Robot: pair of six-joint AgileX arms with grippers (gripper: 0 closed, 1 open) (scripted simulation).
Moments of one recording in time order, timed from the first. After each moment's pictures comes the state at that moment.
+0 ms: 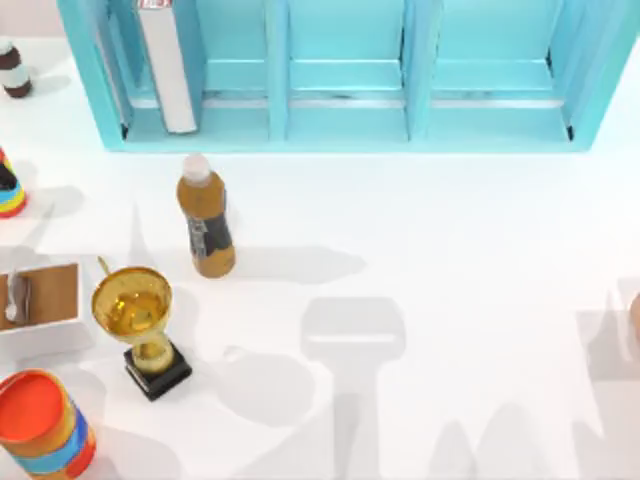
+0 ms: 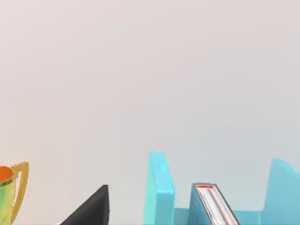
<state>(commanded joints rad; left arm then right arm) -0.10 0.57 0.37 0.41 -0.03 -0.06 0.00 0.00 0.00 0.00 0.00 0.00</state>
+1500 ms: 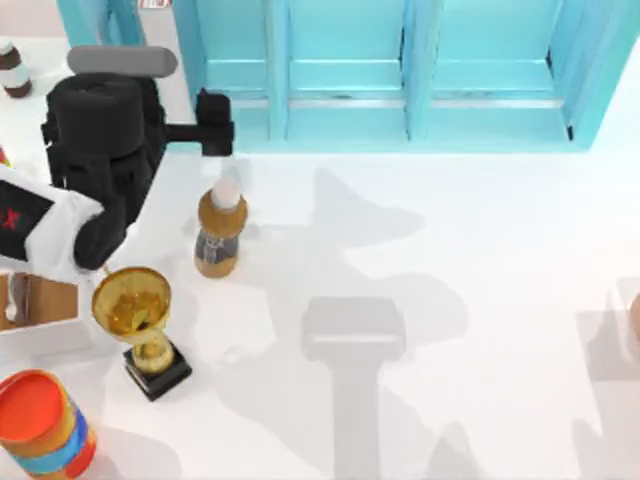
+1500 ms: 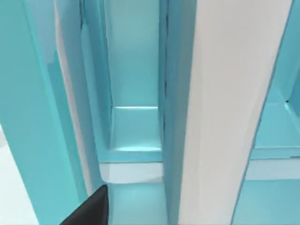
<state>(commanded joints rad) -0.31 1.94 0.87 0.77 -0.23 -0.06 0.00 0.00 0.00 0.00 0.00 0.00</state>
